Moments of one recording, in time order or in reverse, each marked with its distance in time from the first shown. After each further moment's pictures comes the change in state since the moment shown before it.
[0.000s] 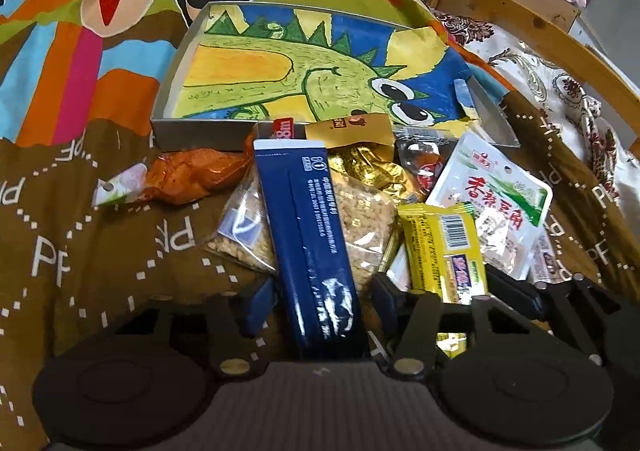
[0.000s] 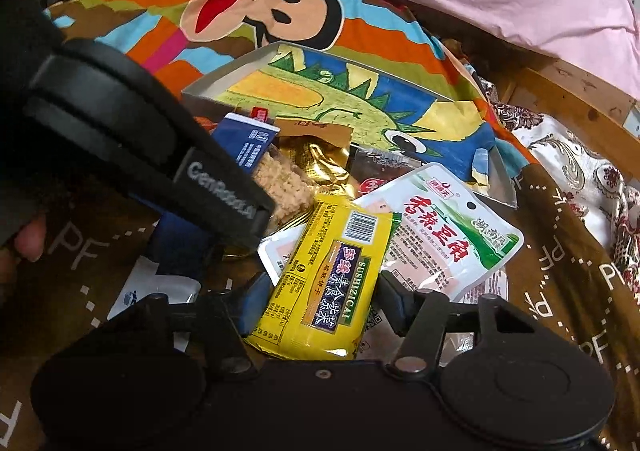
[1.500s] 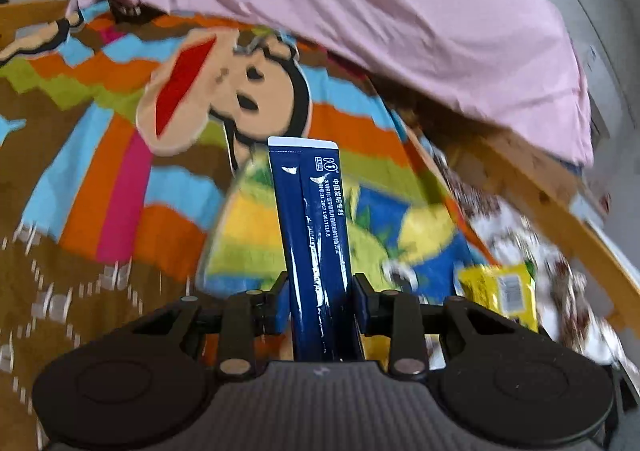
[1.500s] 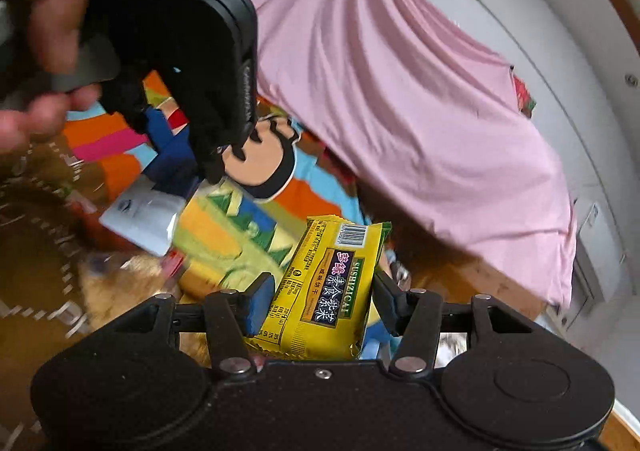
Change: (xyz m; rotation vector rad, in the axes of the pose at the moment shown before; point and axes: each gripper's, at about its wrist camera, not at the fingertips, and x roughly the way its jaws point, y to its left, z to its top) left arm -0.048 0.029 0.061 -0.210 -0.419 -0.014; right arm -0.015 -0.004 0.031 -0.340 -0.491 -0.291
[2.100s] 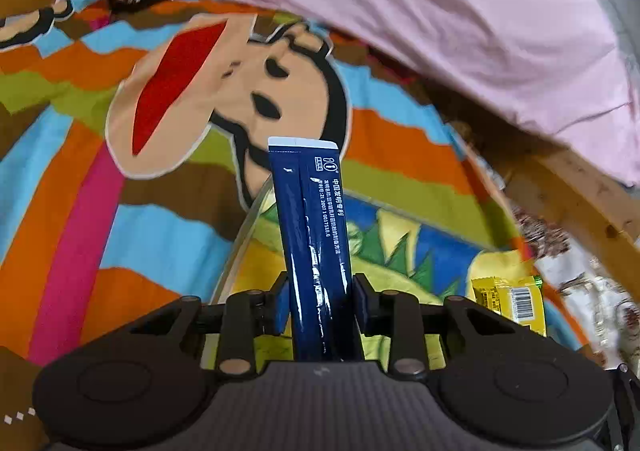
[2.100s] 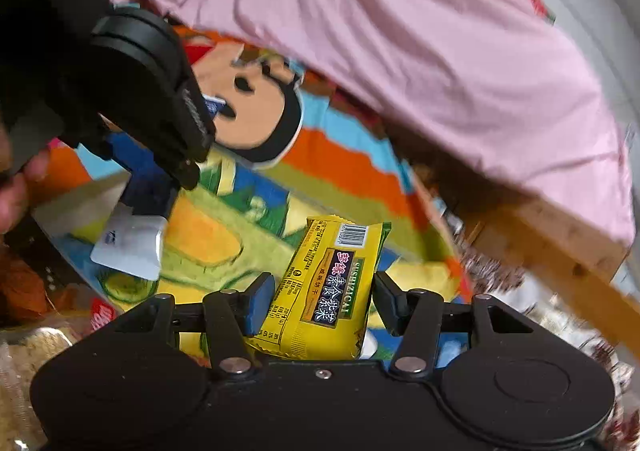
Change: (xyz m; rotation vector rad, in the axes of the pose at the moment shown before) left arm 0.124 0.028 0.029 -0.019 0.013 0.073; right arm 0.154 0.010 0.001 0.176 0.201 0.094
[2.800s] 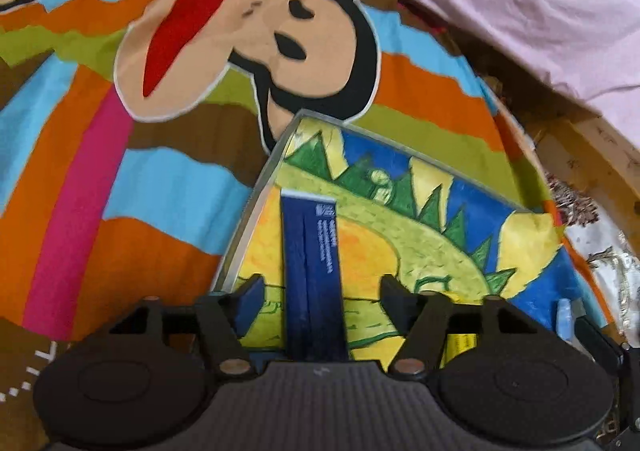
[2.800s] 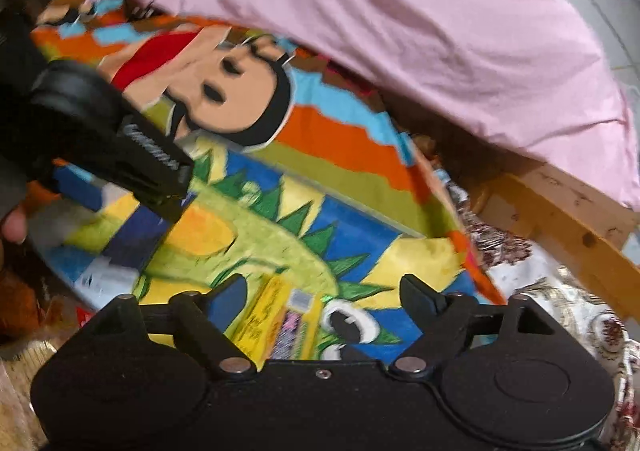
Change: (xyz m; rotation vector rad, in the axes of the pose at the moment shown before) left arm 0.014 0.007 -0.006 -0.030 0.128 0.047; right arm -0.003 -0.016 0.010 0.080 0.046 0.005
